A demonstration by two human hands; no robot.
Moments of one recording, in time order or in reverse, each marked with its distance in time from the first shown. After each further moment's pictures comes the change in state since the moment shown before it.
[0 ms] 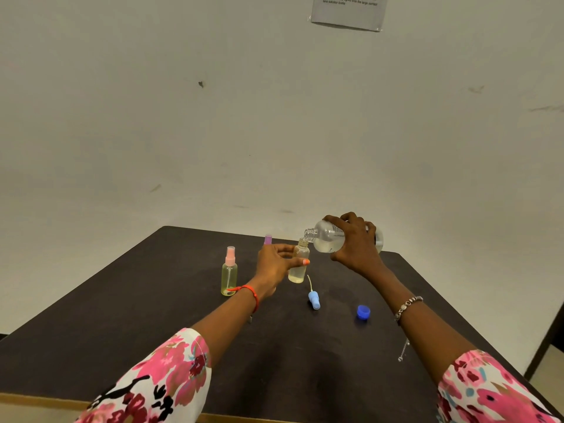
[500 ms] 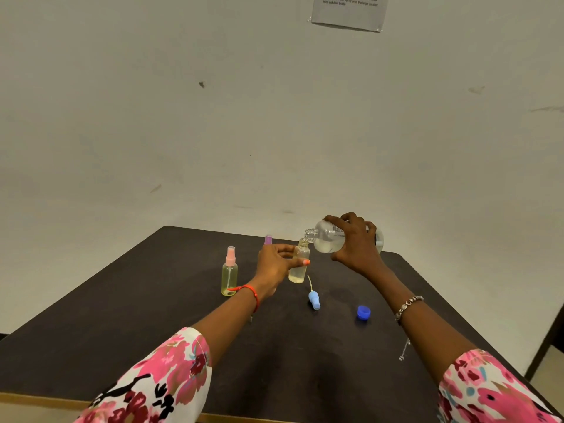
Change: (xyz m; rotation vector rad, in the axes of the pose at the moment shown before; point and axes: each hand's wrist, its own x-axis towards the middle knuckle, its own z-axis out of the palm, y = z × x) left_hand -0.001 -0.001 -0.001 -0.004 -0.001 -0.002; right_hand -0.002 -0.002 -0.002 -0.007 0.000 -0.005
